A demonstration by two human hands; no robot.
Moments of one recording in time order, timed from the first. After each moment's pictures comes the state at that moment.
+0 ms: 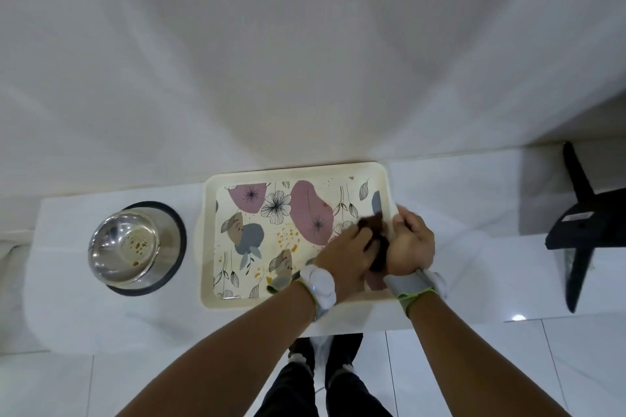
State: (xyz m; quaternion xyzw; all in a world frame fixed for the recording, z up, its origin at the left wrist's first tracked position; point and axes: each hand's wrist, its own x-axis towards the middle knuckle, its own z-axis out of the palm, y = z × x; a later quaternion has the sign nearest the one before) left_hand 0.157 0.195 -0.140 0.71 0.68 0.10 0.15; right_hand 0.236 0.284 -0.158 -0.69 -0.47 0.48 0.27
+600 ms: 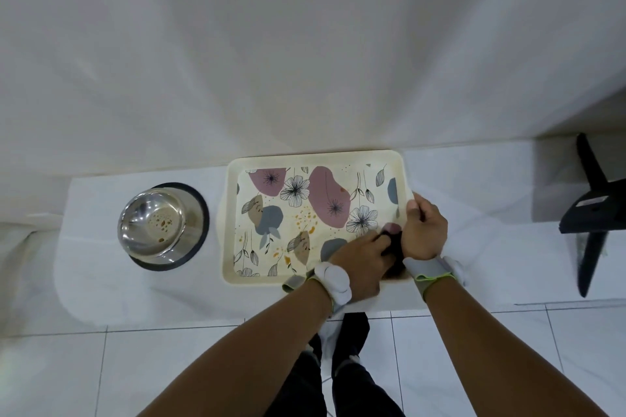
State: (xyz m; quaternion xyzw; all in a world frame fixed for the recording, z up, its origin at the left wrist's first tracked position) left_hand 0.174 0.160 -0.138 0.74 0.65 0.07 0.15; right_hand 0.246 0.277 -0.154 -0.63 -0.58 0.46 0.22
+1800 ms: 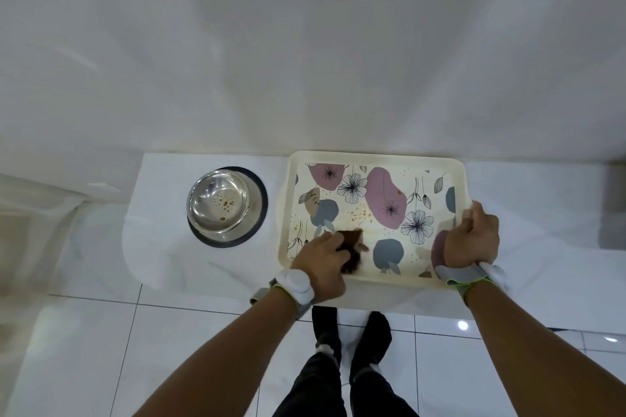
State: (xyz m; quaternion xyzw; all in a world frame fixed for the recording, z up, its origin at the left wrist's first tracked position) left_hand 0.090 0.034 -0.132 0.56 0.79 0.12 0.21; right_hand 0.233 0.259 -0.161 -0.63 -0.71 0.24 0.18
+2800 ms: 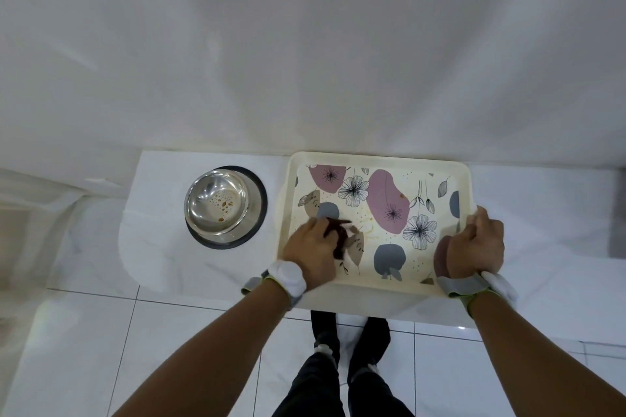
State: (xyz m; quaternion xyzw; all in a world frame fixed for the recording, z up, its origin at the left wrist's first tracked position) left_hand 0.066 0.040 -0.134 0.52 0.84 0.08 0.14; right_hand 0.230 0.260 -0.163 -0.65 -0.71 0.22 0.17
